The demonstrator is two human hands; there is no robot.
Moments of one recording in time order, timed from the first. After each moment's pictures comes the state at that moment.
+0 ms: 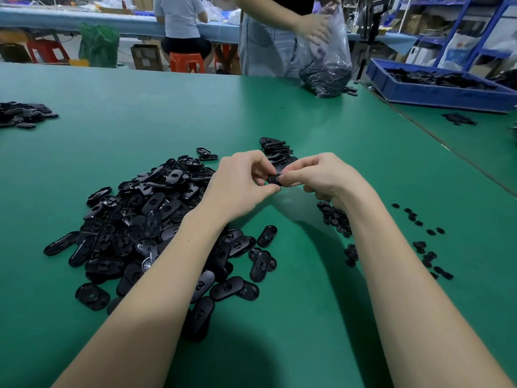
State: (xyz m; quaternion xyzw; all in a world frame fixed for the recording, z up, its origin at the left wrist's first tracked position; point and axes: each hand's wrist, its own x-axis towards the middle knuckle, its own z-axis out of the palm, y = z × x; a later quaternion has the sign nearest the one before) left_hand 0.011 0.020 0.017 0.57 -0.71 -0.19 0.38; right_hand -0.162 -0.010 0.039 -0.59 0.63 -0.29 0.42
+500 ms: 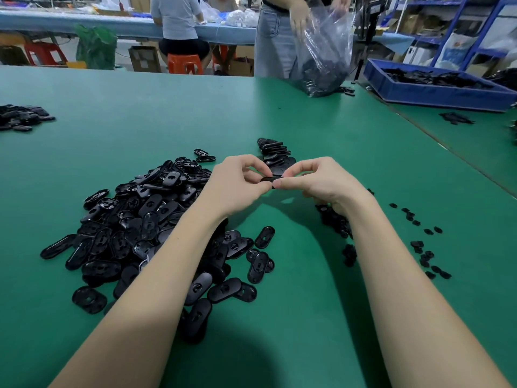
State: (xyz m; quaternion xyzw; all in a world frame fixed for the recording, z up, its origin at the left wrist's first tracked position) left_hand 0.014 0.014 0.014 0.58 -0.64 -0.31 0.40; right_hand -0.172 -0.012 0.025 -0.63 0.59 -0.30 0.41
